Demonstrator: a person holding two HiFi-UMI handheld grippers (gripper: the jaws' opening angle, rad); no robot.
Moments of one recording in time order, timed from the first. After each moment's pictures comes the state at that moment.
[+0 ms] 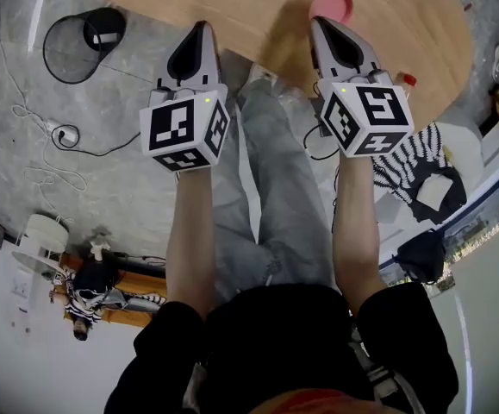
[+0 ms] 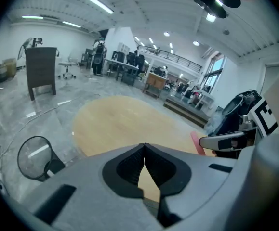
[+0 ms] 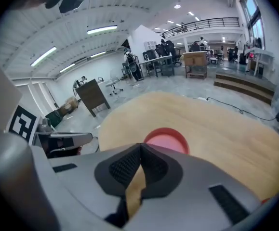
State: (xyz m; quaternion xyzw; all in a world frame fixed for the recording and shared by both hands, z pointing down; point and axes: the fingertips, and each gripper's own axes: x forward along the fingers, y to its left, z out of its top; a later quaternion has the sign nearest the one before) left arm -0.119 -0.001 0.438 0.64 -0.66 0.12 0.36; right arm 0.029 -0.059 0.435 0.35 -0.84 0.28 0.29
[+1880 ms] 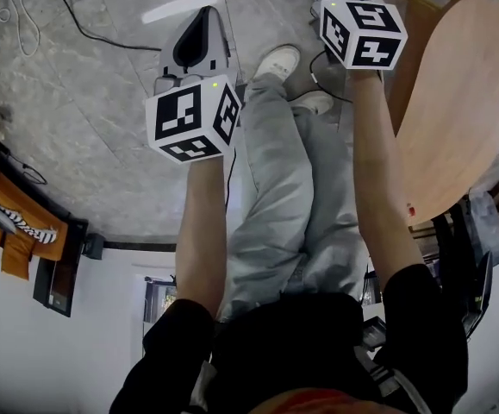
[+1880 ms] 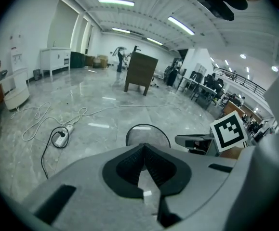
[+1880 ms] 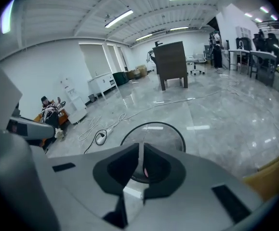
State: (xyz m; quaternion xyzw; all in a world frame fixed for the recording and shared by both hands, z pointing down) left arm -0.477 0.314 0.558 0.26 -0.88 -0.02 0.41; right arm -0.495 0.148 0.633 -0.08 -0.92 0.12 0.37
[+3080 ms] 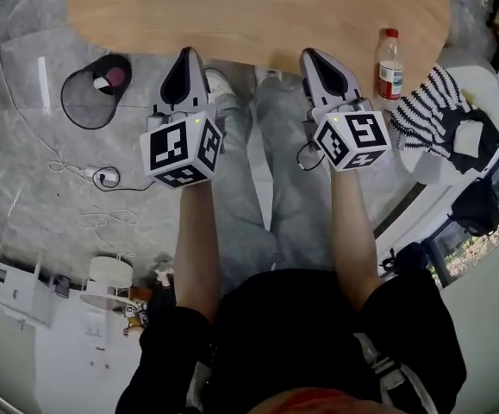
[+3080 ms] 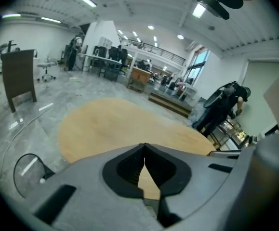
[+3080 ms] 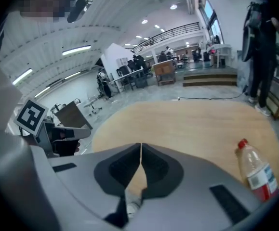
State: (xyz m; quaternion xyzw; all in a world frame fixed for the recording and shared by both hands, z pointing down) left arm -0.105 -0.024 0.399 0.71 -0.58 0.16 0.36; right arm 0.086 -0.010 0.406 0.49 -0.78 0.34 0.20
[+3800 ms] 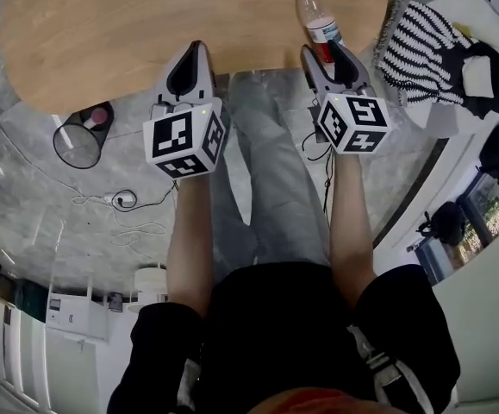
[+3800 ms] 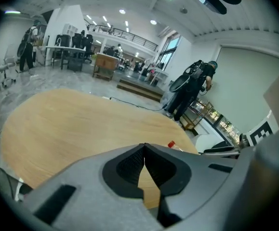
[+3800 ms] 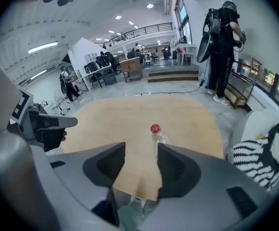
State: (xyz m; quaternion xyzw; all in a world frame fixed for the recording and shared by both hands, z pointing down) left arm 0.132 -0.016 0.404 0.80 -0.44 0.23 0.35; right arm 0.324 0.056 0.427 0.61 -0.65 0.38 0.23
